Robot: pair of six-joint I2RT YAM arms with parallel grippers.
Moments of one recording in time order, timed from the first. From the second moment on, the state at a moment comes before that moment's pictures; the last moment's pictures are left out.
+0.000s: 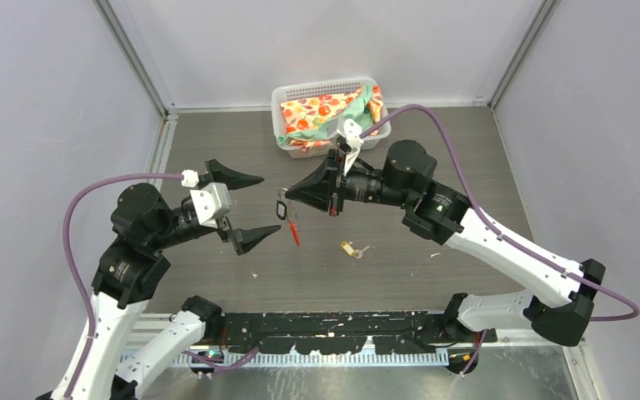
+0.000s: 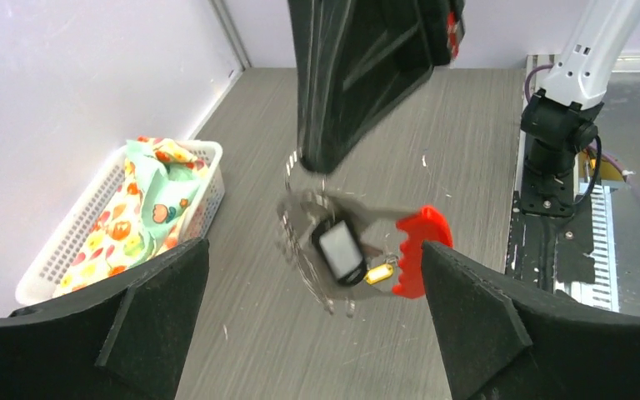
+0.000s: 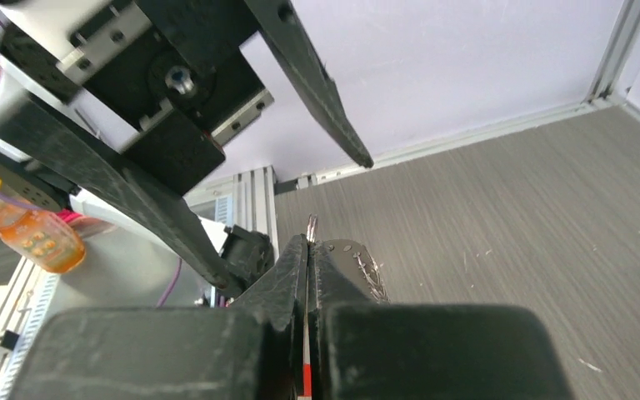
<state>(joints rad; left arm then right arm) -0.45 0.70 1.17 -0.50 0.76 0.29 0.96 1.23 1.31 -0.03 -0.45 0.22</state>
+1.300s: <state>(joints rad) -0.45 0.69 0.87 -0.03 0.93 -0.24 0.95 1.16 1.39 0.31 -0.51 0.54</state>
